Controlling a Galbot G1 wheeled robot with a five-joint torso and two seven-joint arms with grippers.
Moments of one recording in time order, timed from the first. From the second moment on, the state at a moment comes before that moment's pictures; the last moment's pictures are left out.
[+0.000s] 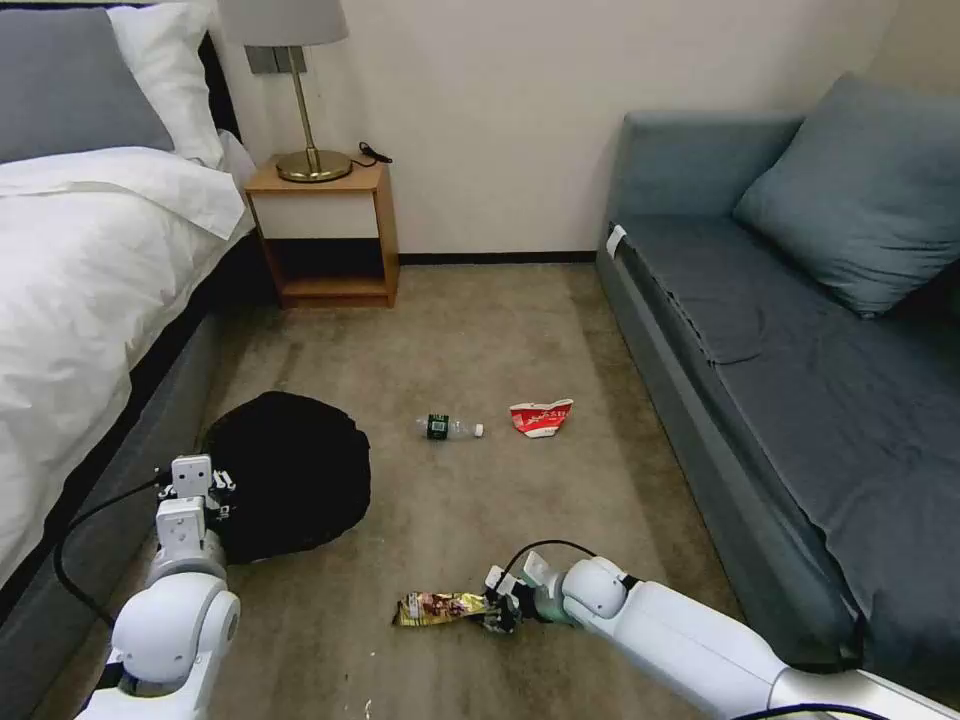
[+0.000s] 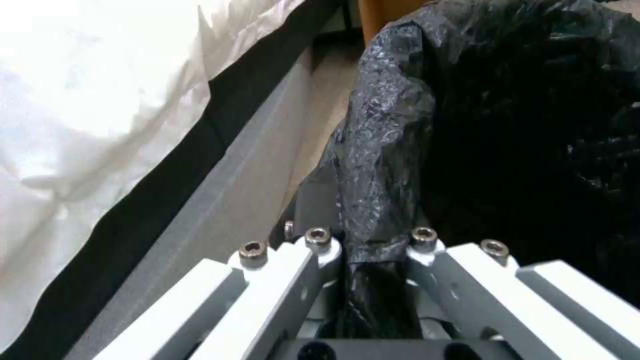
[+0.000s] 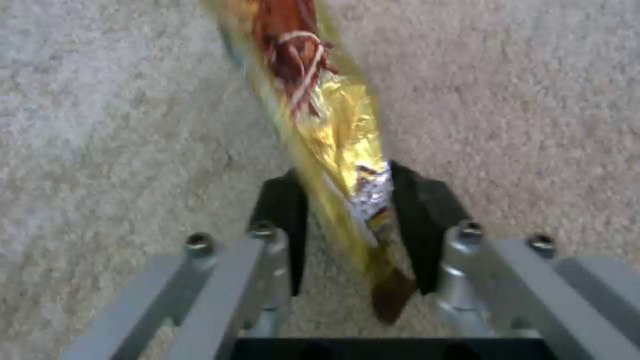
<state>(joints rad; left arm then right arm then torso) 1.40 -1.25 -0.67 -2.02 -0.18 0.46 -0.34 -0.66 1.12 -0.62 1.13 0.41 -0.32 -0.41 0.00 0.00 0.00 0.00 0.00</state>
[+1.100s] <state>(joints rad) 1.42 -1.24 -0.66 -2.09 -0.18 0.46 -0.33 -0.63 1.14 -0.21 1.51 0.43 -0.35 -0.54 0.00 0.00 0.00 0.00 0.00</state>
